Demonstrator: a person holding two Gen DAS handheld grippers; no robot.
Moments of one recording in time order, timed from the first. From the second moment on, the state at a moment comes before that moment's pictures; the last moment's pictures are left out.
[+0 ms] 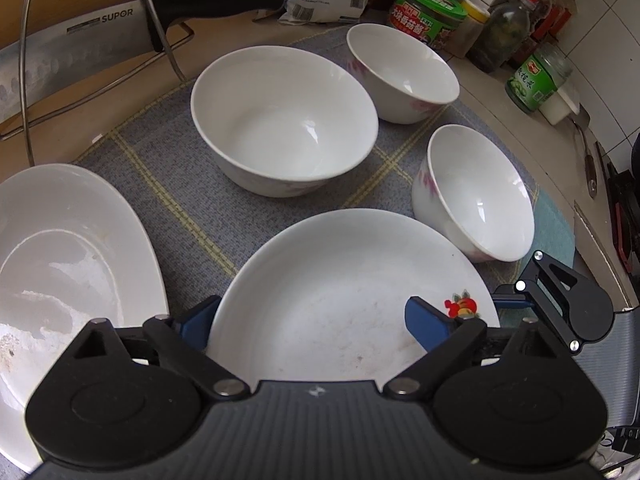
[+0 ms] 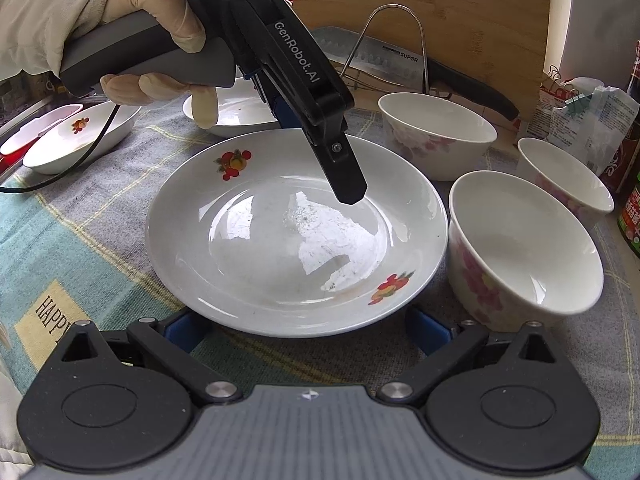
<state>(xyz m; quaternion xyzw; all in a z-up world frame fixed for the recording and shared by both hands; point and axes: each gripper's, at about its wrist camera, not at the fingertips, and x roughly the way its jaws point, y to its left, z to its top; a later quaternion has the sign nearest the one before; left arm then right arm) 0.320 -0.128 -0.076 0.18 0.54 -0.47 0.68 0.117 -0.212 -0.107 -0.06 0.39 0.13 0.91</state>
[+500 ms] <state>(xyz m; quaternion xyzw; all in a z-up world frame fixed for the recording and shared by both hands) 0.323 -0.128 -0.075 0.18 0.54 -0.48 0.67 0.120 -0.203 -0.104 -0.08 0.38 0.13 0.91</state>
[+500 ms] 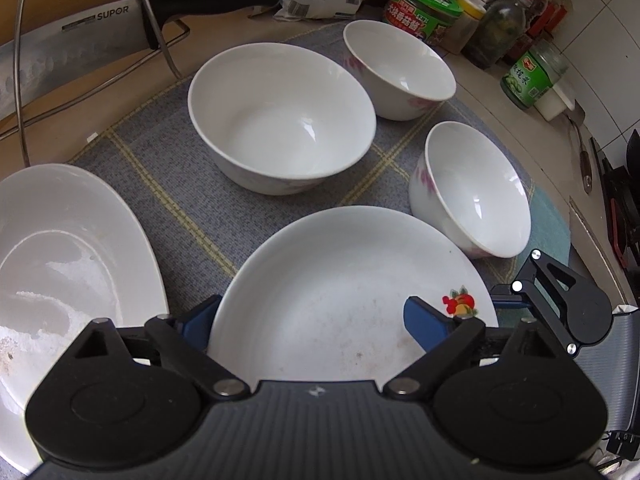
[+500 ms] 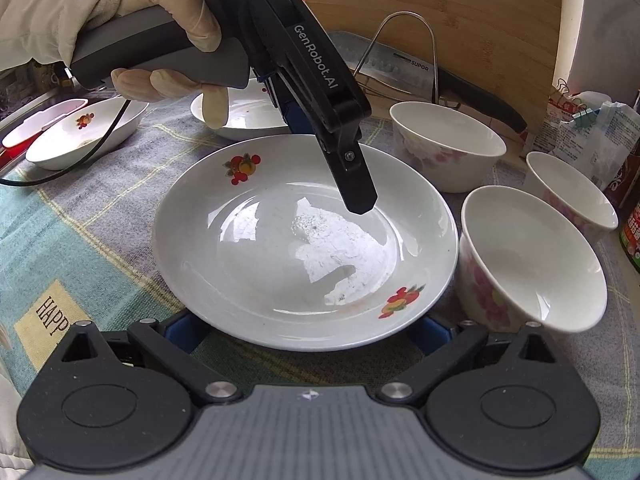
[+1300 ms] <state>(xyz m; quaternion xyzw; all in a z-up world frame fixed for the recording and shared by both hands) 0.322 -0.121 -0.072 0.19 0.54 -0.49 0.66 0.125 -0.207 -0.103 -0.08 0.40 0.14 0.90</state>
